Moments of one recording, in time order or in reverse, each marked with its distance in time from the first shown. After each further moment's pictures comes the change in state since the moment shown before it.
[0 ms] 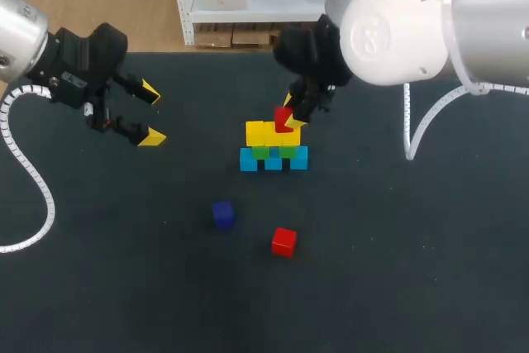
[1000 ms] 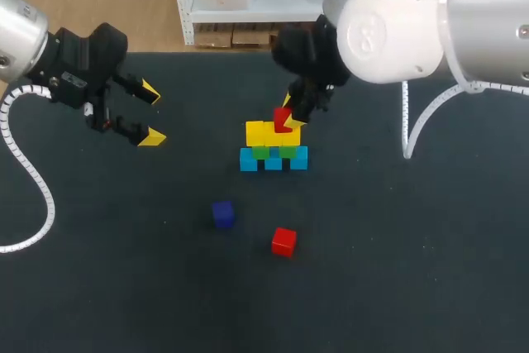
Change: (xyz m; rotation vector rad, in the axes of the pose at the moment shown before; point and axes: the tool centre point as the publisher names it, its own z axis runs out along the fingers) left arm 0.000 0.000 0.000 0.000 0.000 0.000; right arm 0.000 -0.003 0.003 -0.007 0.005 0.005
